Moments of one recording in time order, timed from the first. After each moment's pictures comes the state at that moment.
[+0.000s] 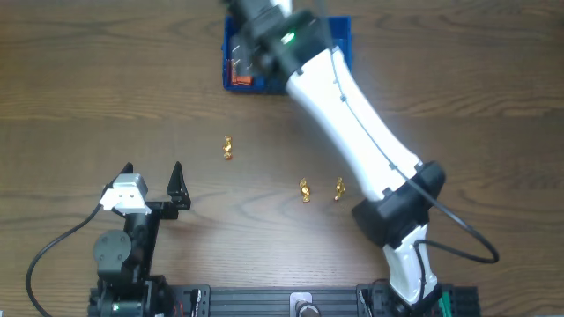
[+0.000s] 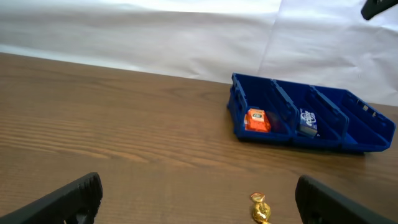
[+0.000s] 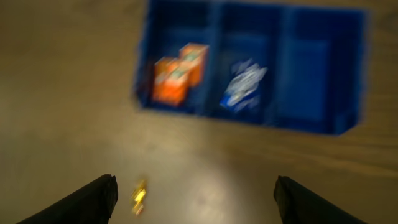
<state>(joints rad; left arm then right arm) -0.01 0.01 0.03 -0.12 0.07 -0.16 0.68 2.13 2.35 -1.27 0.24 0.52</state>
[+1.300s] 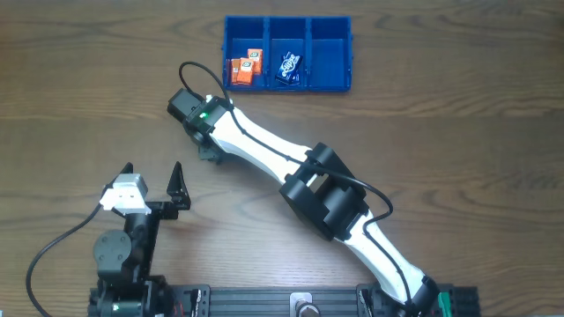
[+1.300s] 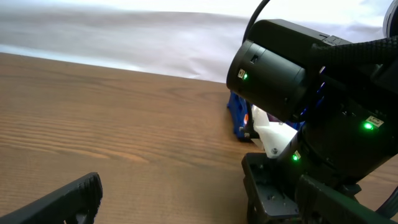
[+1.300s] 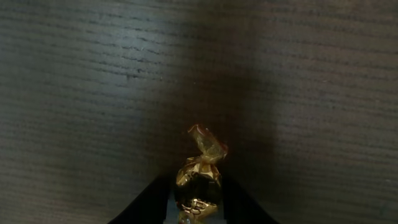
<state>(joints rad) -0.01 0.01 0.03 -0.12 0.07 -0.16 0.88 2.44 2.05 -1.01 0.11 0.76</state>
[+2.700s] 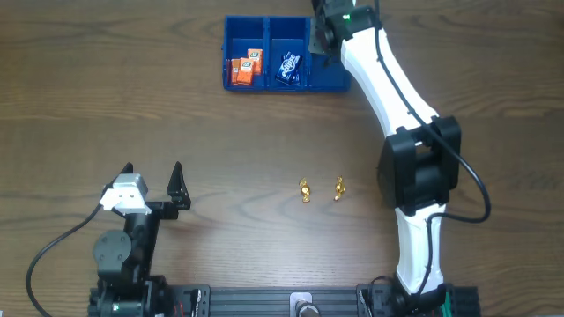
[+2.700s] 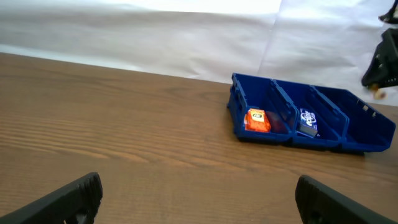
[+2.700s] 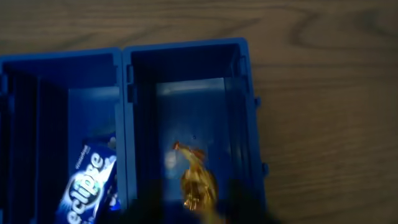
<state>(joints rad) -0.01 0.01 0.03 -0.12 0.07 -0.16 0.33 2.22 2.05 -0.85 0.25 0.37</state>
